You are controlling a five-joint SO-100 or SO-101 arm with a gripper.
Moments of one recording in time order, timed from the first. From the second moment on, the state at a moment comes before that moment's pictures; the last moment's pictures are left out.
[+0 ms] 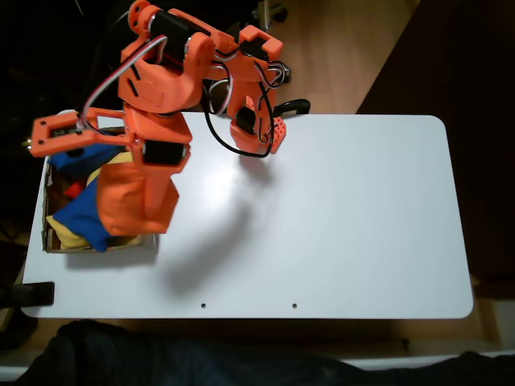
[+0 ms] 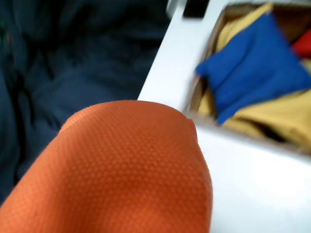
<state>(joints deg) 35.0 109.3 59.5 98.5 -53.8</state>
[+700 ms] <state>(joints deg) 51.9 99.4 59.5 86.8 -59.6</state>
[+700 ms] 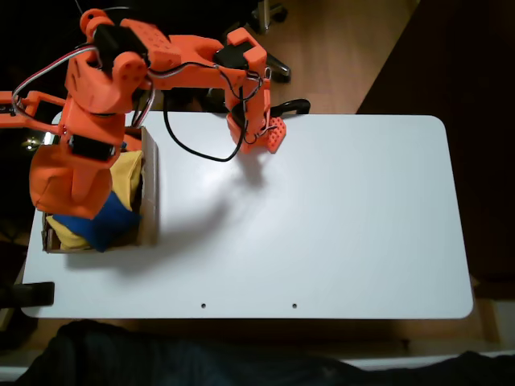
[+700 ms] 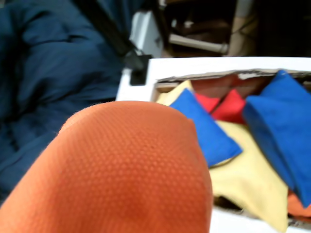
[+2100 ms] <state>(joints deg) 59.0 86.2 59.5 83.2 -65.4</state>
